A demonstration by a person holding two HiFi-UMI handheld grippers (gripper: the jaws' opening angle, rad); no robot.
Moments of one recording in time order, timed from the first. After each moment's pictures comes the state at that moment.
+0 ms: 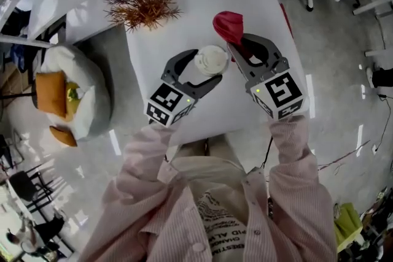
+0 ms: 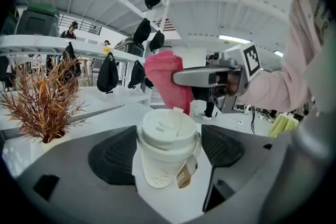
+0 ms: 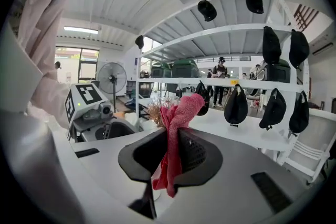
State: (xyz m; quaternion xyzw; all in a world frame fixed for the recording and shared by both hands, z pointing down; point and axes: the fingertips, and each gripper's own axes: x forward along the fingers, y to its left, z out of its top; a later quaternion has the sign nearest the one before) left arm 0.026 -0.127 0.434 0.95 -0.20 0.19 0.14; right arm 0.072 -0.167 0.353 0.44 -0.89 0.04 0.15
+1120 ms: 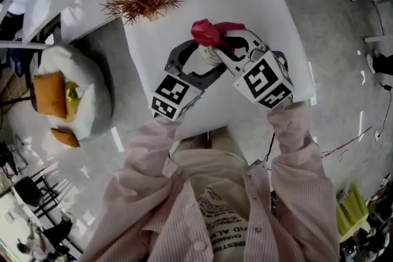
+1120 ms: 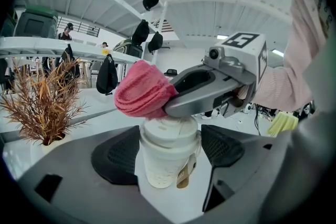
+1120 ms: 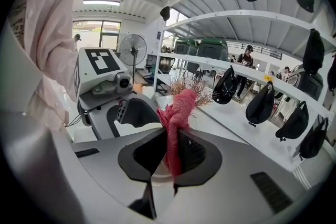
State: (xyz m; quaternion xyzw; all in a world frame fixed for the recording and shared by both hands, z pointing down) left arm 0.024 -0.128 0.434 0.96 -0.19 0.18 0.13; right arm 0.014 -0.152 0.400 0.33 -0.89 0.02 0.31
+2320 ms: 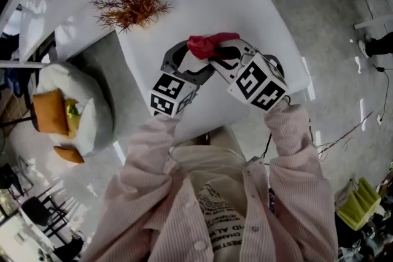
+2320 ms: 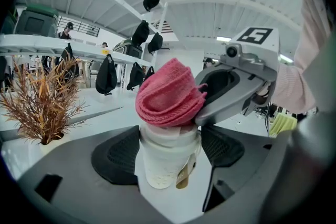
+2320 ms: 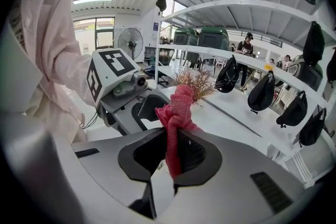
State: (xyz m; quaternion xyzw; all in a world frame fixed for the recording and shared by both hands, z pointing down) left arm 0.024 -0.128 0.436 0.96 -0.19 0.18 0.13; right arm 0.012 -0.114 0.402 0.33 -0.88 0.07 0.35
